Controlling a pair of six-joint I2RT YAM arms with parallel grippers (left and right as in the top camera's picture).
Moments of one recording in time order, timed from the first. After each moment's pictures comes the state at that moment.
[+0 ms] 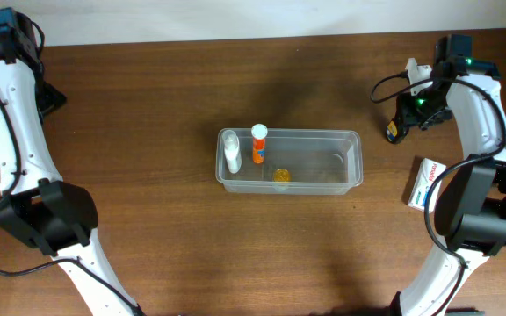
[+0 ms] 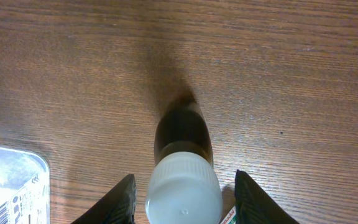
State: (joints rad) left arm 0.28 2.27 2.52 -1.68 -0.49 -0.59; right arm -0.23 2.08 1.78 -1.05 -0.10 -0.30
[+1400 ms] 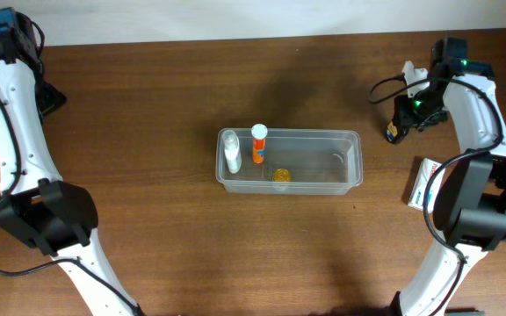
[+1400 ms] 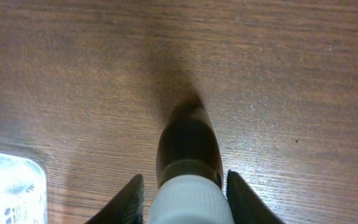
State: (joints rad) left arm 0.28 2.27 2.52 -1.68 -0.49 -0.59; right arm -0.23 2.12 1.78 -1.03 -0.11 -0.30
